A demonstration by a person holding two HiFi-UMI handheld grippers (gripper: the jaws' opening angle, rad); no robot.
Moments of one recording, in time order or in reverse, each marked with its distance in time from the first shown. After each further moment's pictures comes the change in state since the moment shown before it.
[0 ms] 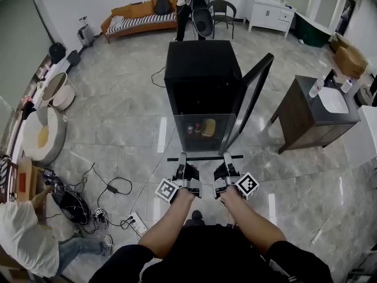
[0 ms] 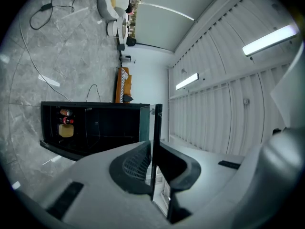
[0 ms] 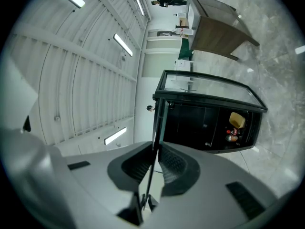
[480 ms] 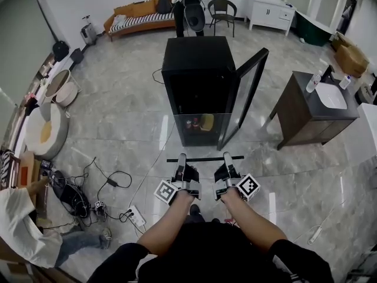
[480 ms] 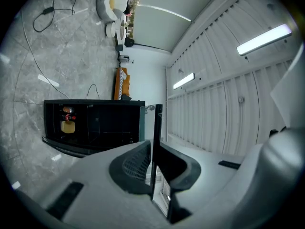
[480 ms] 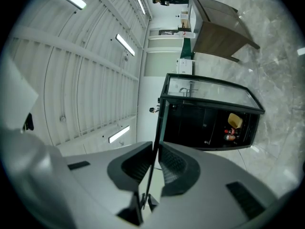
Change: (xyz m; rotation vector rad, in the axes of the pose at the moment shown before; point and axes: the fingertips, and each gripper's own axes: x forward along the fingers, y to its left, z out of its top) left arm -0.052 -0.028 -0.036 0.009 -0.003 -0.017; right arm -0.063 0.018 0.008 -0.012 0.024 0.030
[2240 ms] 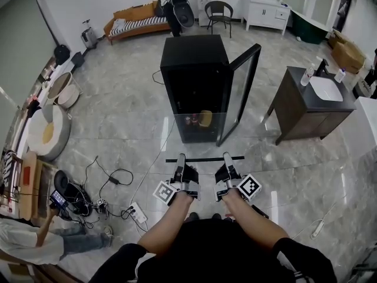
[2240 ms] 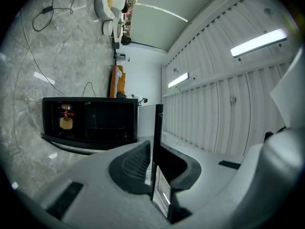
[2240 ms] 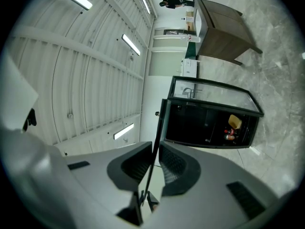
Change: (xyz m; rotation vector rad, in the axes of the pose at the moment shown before) left arm -0.055 -0.036 -0.023 0.009 0.026 -0.059; right arm -0.066 0.030 -0.008 -0.049 0.017 0.043
